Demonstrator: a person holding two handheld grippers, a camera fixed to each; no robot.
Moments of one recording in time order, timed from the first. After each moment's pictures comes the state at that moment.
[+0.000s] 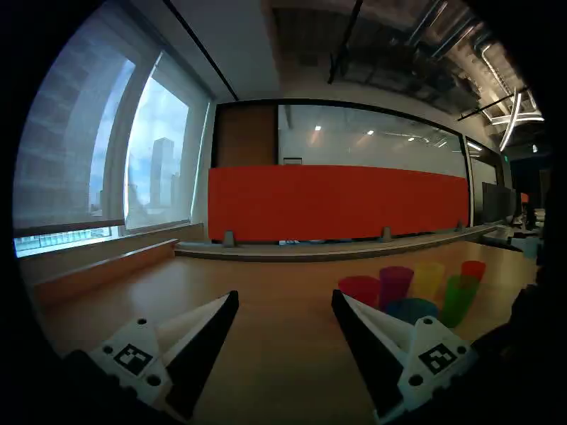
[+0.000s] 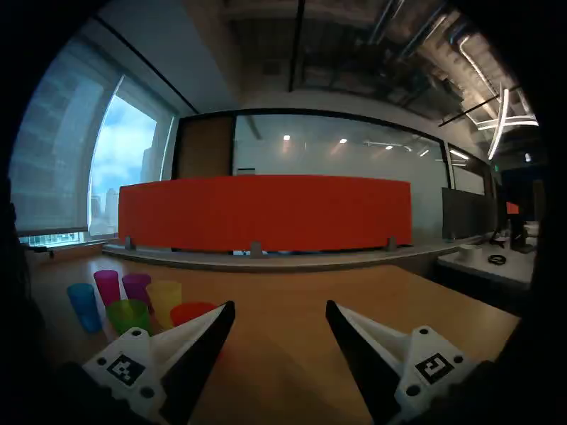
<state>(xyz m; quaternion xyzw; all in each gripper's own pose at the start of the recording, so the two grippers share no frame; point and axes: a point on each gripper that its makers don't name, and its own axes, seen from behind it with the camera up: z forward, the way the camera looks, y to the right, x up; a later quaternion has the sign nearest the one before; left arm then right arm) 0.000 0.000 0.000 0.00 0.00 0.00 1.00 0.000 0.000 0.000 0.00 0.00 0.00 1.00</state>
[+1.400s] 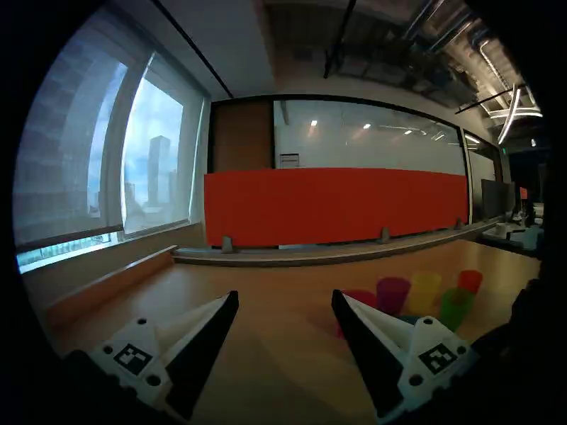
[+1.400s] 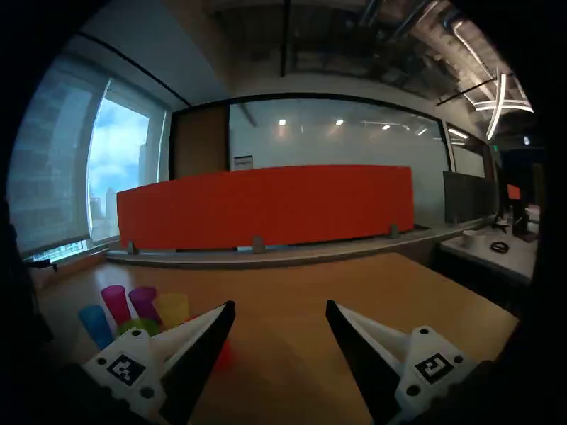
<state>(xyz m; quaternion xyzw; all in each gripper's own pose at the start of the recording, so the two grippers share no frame) 0.045 0.003 0.008 0.00 -0.02 0.01 1.00 0.034 -0.002 0.008 0.01 -0.05 0.04 1.00</state>
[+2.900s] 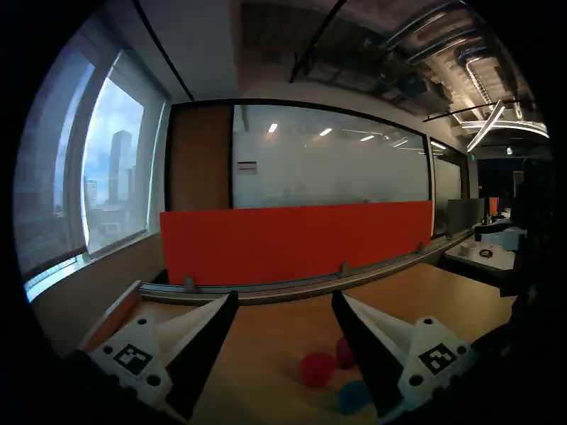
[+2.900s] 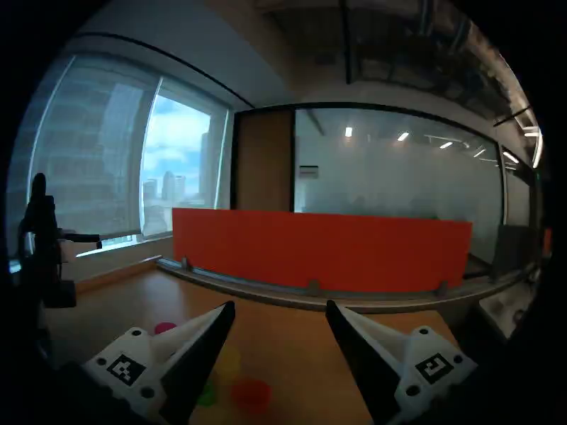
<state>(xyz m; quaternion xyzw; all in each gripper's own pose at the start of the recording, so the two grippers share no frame) 0.206 0.039 0.036 -0.13 -0.03 0.01 0.99 0.203 -0.063 0.026 0.18 -0.05 -0.02 0.98</state>
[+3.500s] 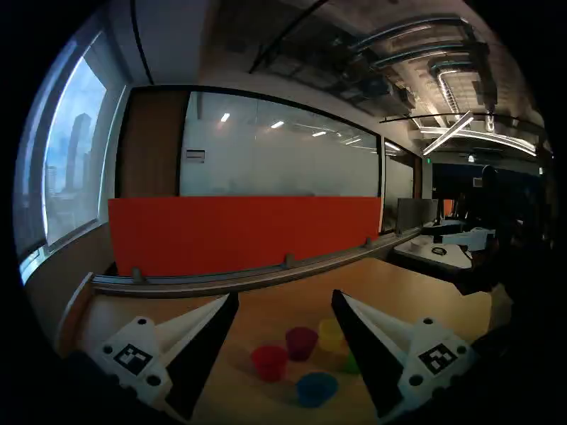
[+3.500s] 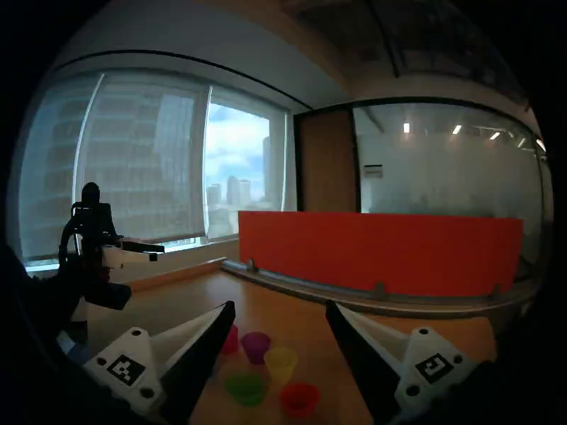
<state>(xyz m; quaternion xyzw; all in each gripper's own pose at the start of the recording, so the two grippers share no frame) 0.191 0.087 0.022 -0.26 -0.05 -0.01 0.96 0.200 -0.114 0.007 0.33 -0.05 0.00 0.94</state>
